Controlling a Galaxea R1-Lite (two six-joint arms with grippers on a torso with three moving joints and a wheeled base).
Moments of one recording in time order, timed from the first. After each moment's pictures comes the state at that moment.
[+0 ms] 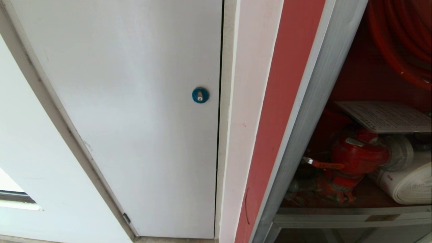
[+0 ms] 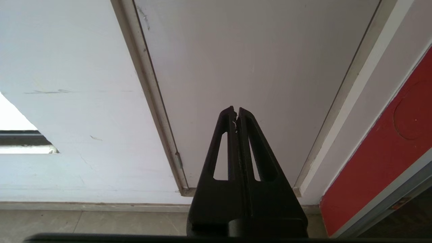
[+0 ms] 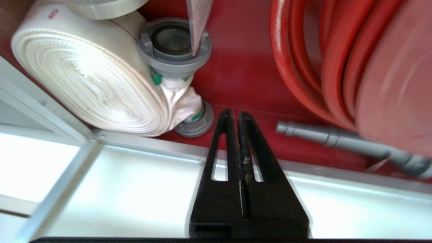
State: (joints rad) left arm 0.01 0.00 0.00 0.01 -0.04 0.02; right arm -0.27 0.74 -0.71 0.01 -0.17 -1.54
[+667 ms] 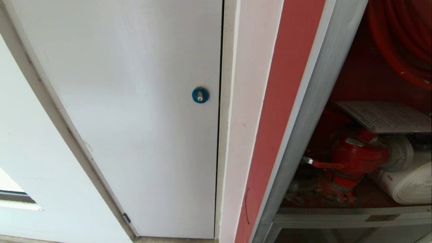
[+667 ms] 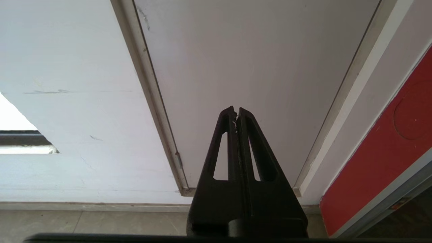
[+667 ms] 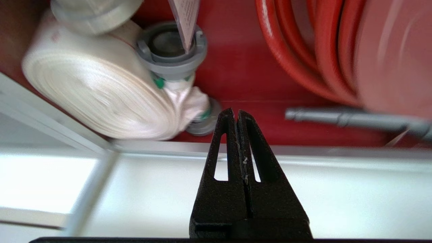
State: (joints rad) left arm 0.01 0.00 0.00 0.01 -0.04 0.02; right arm -0.27 0.70 -0.70 0.01 -0.19 -1.37
